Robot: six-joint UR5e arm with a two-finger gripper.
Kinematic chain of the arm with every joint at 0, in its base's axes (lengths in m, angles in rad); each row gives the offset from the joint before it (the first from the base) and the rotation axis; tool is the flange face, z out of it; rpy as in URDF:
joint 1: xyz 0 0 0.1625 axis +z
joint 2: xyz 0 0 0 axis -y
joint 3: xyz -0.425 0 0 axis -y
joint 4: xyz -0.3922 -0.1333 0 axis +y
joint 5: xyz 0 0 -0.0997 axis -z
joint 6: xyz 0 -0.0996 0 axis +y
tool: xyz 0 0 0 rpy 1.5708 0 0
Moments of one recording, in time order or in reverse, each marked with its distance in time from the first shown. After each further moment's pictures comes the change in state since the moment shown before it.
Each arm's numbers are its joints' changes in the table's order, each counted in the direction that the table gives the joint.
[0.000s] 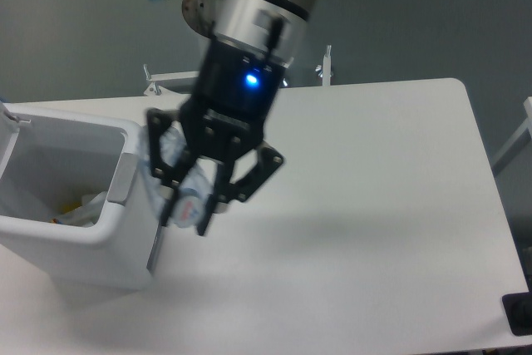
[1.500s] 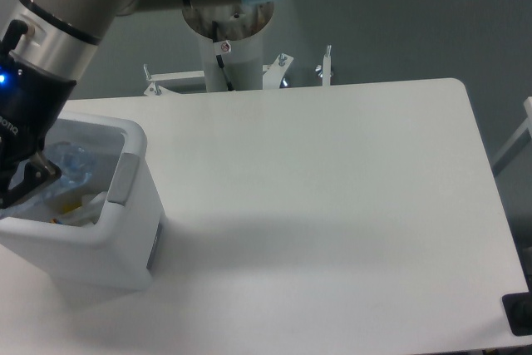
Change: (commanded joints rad) arm -0.229 -0.029 -0.123 -0.158 0.011 -0.337
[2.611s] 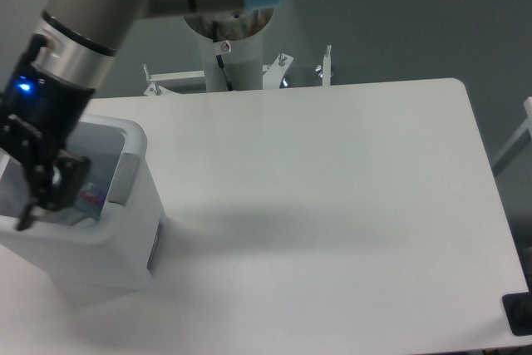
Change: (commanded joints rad) arm 0.126 0.055 -0.121 0.000 0.000 -0.035
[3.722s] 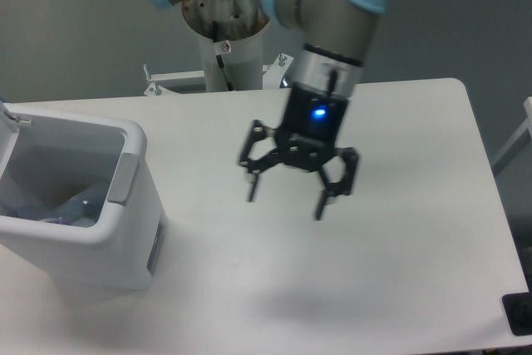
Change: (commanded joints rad) arm 0.503 0.041 -0.273 0.005 0.003 -0.207
